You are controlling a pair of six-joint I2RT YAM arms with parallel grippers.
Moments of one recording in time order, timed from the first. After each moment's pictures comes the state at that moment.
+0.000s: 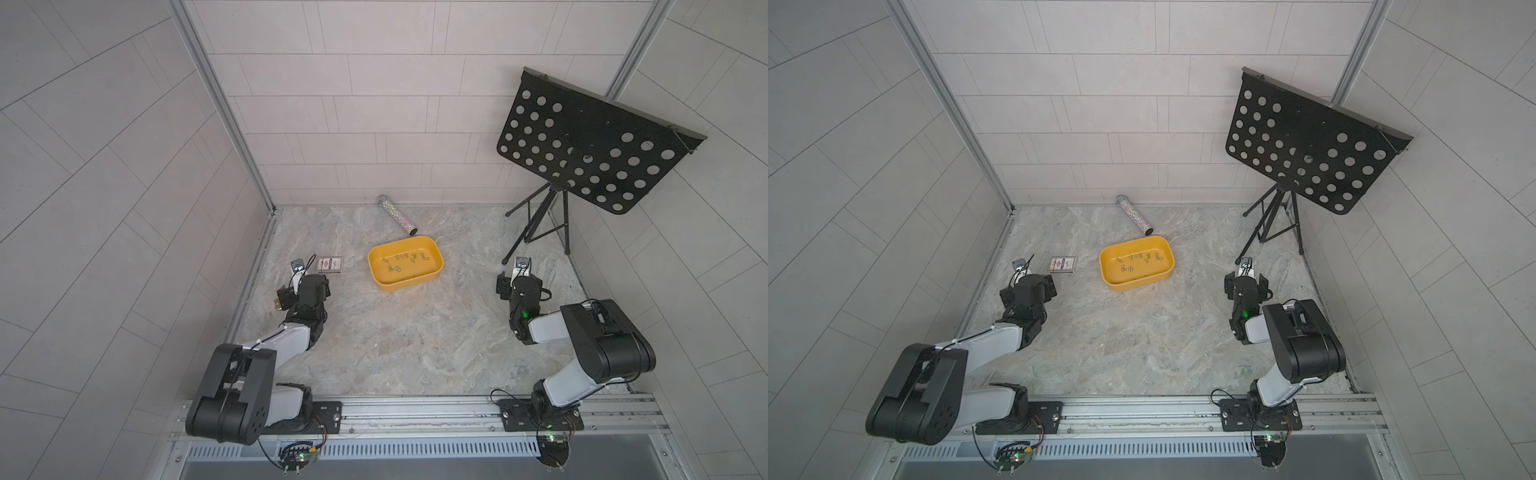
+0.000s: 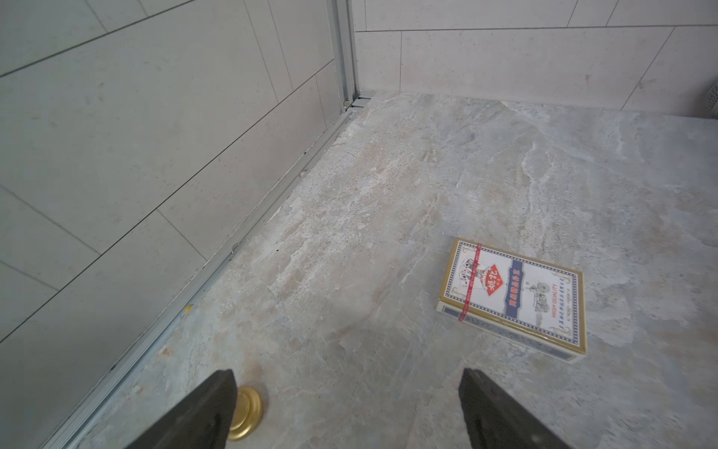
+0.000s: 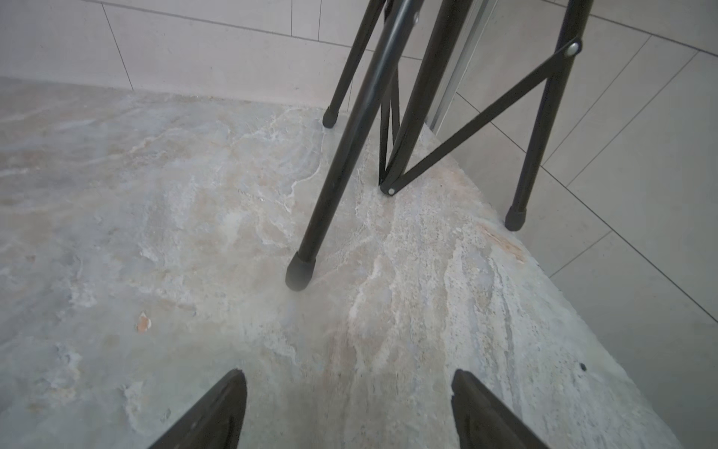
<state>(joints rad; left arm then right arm) -0.12 1.36 0.41 0.41 -0.59 -0.16 0.05 1.58 0.35 0.88 0.40 -0.01</state>
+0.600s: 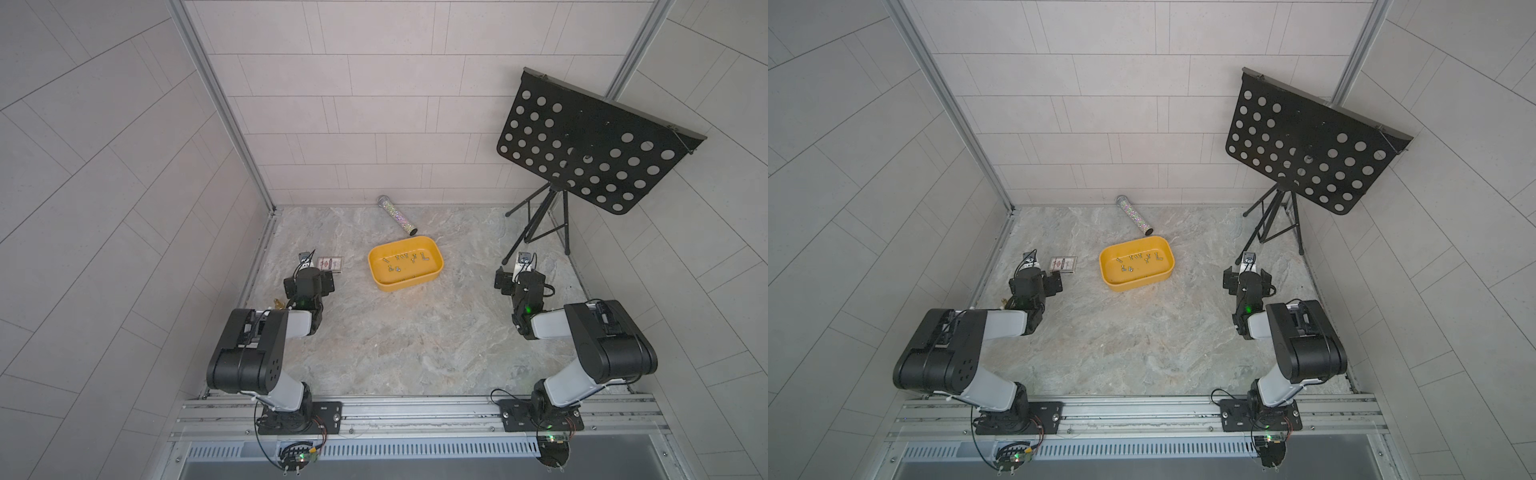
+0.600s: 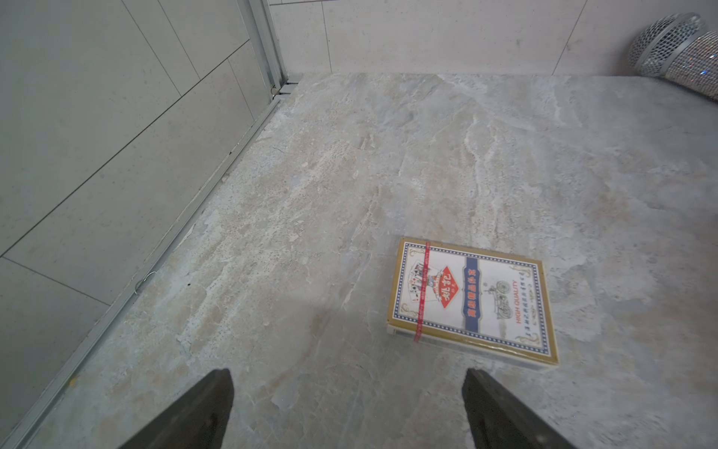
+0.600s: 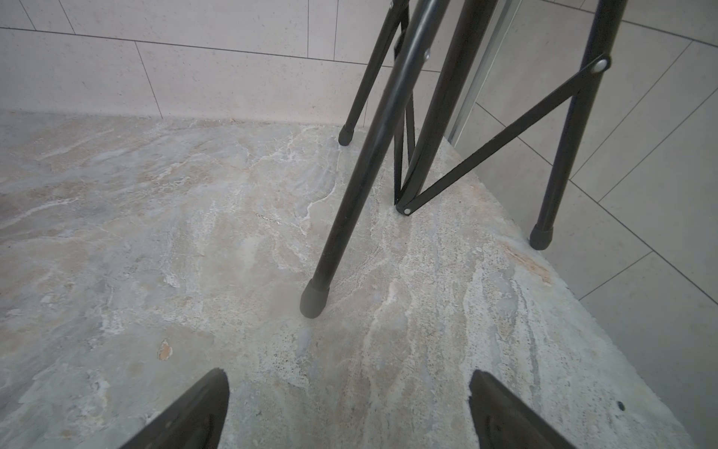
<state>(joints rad) -0.05 1.54 0.44 0.61 -0.35 -0.06 0.03 1.58 0.37 0.86 0.32 0.00</state>
